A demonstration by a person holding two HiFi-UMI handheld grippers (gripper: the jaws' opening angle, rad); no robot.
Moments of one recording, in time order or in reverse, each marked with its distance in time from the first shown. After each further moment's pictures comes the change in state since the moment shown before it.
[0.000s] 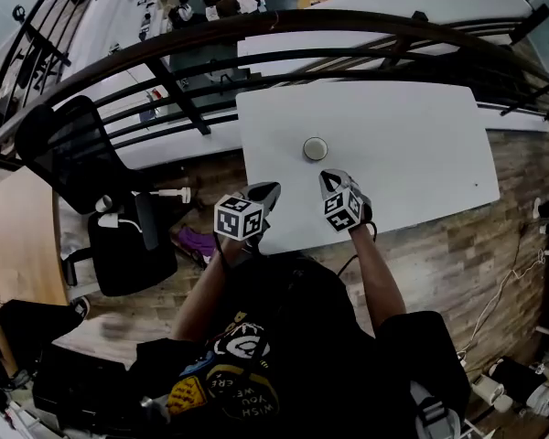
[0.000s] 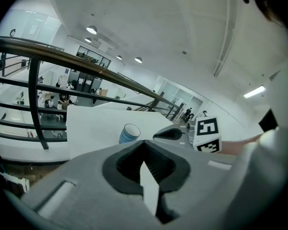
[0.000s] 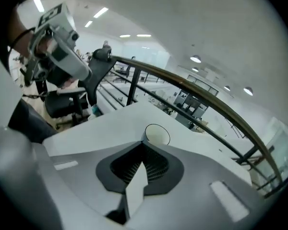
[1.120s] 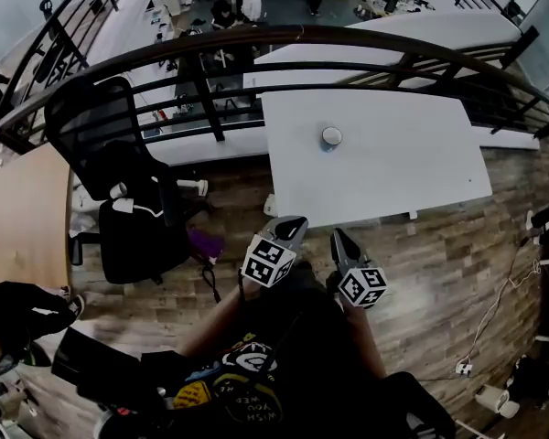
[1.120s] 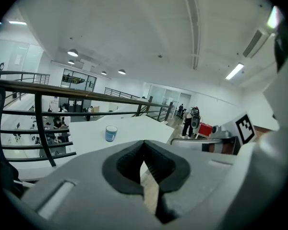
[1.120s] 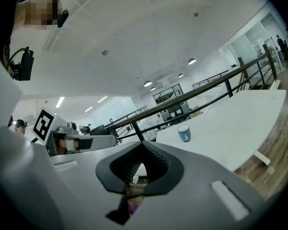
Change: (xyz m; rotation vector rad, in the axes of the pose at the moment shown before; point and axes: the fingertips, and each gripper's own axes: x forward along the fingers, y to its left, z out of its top) left arm -0.167 -0.153 -0.087 0.260 -0.103 -0.026; right arm -0.259 0.192 0.025 0.867 -0.561 -0.009
